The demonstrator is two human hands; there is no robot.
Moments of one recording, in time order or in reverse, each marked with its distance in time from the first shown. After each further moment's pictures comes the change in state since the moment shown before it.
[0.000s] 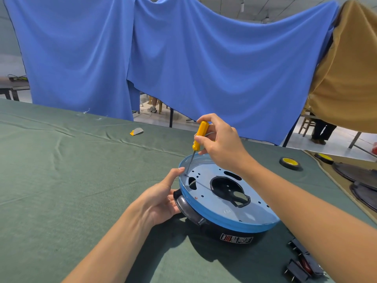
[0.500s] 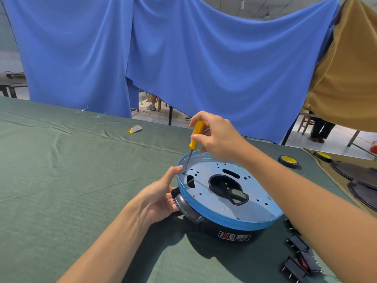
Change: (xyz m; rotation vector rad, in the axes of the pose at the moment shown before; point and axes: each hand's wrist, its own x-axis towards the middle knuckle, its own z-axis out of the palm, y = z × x) left_hand 0.001 0.000 -0.001 0.017 0.008 -0.003; right_hand 0.012 -0.013 -0.009 -0.151 -0.200 0.001
